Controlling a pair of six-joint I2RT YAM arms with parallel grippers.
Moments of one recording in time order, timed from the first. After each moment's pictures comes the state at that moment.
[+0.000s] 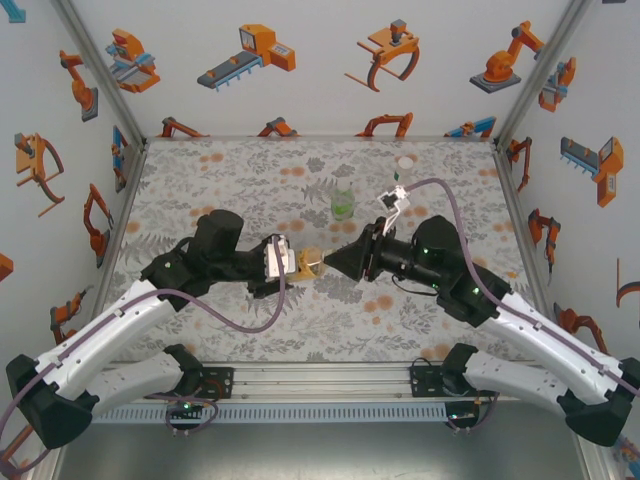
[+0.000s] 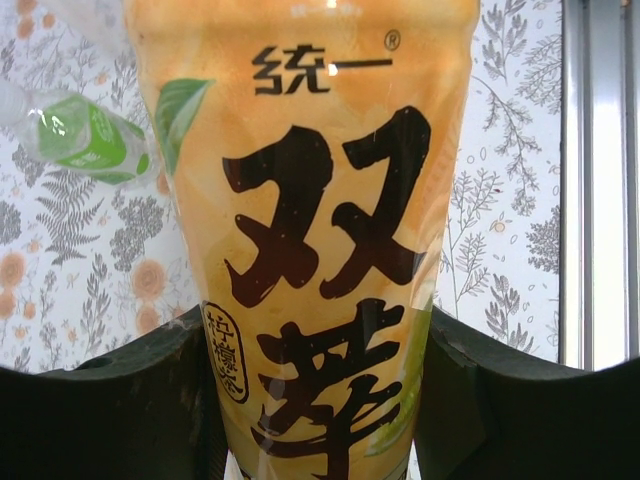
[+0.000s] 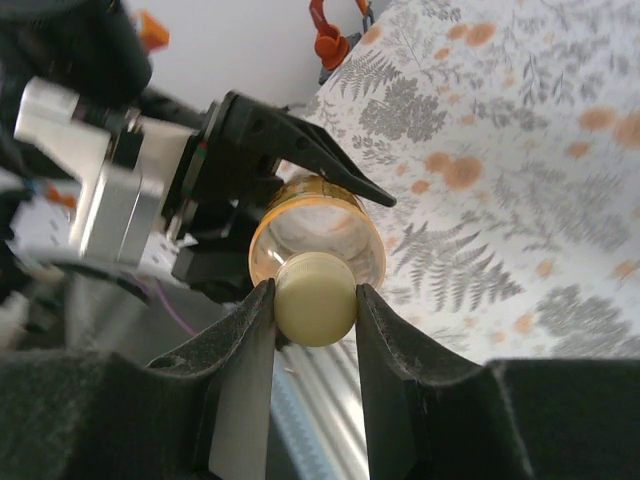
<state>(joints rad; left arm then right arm) -0.78 0.98 0.92 -0.55 0.49 0.68 0.89 0.89 0.91 -0.20 -0.21 0.68</state>
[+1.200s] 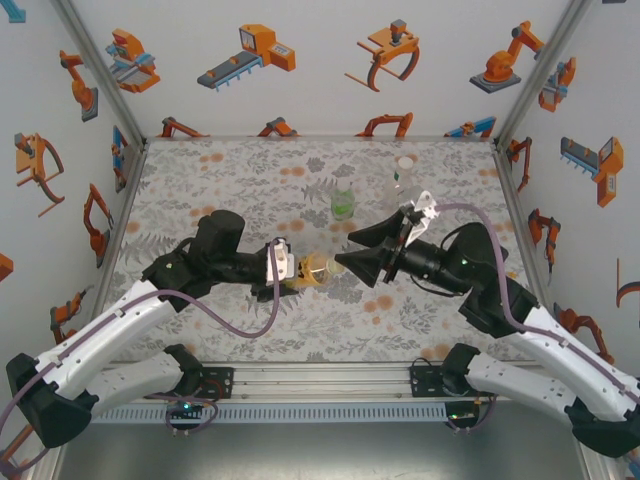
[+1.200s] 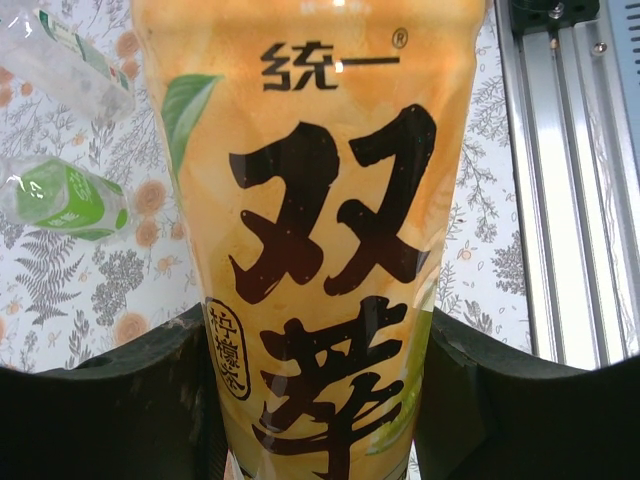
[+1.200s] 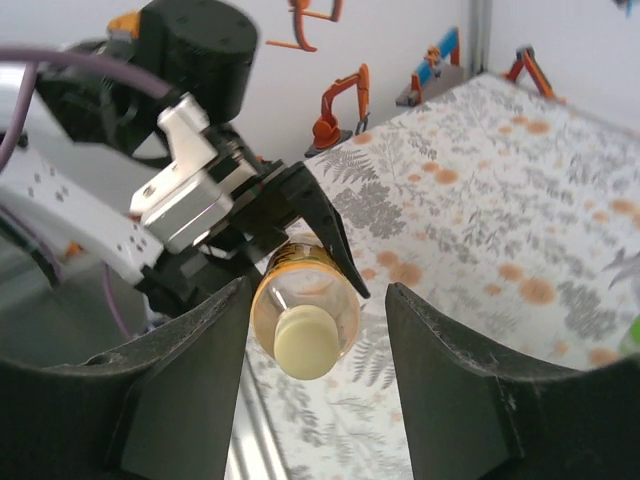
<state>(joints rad) -0.79 0.98 0.92 -0.52 0.60 0.68 0.89 0.76 0.95 -0.13 -0.30 0.18</state>
